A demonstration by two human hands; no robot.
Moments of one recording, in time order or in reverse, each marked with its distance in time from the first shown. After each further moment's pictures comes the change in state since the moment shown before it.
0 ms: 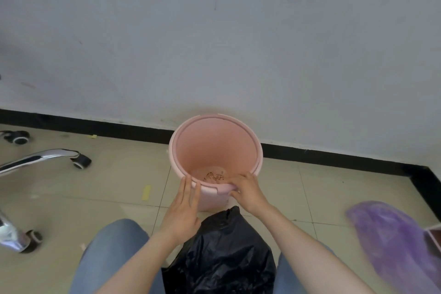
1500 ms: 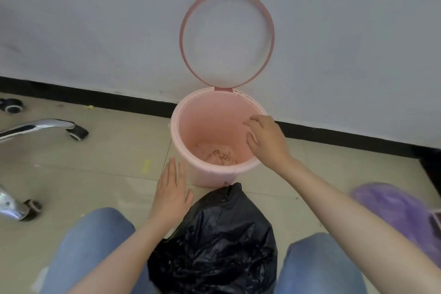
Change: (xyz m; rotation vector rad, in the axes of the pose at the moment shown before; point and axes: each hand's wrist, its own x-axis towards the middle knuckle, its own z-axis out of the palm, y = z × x) left_hand -0.007 -0.005 0.008 -0.170 0.003 -0.234; right_hand 0.026 -0.002 -0.060 -0.223 0.363 -0.253
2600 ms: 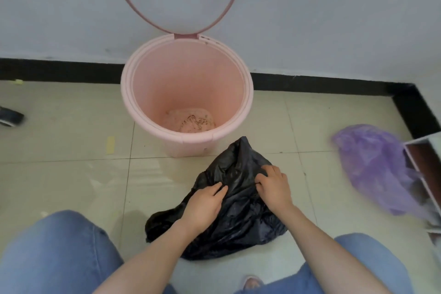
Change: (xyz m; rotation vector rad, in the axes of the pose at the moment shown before) left_hand -0.024 0.030 0.143 0.049 -0.220 0.546; right_hand -0.197 0.062 0.137 -0.212 -0.370 0.399
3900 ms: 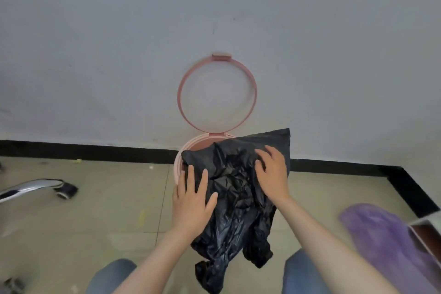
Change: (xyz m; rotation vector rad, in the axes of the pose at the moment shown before) left_hand 0.005 -0.023 -0.227 0.009 0.301 -0.419; right_hand 0.097 -0.101 -0.217 0.538 0.457 0.091
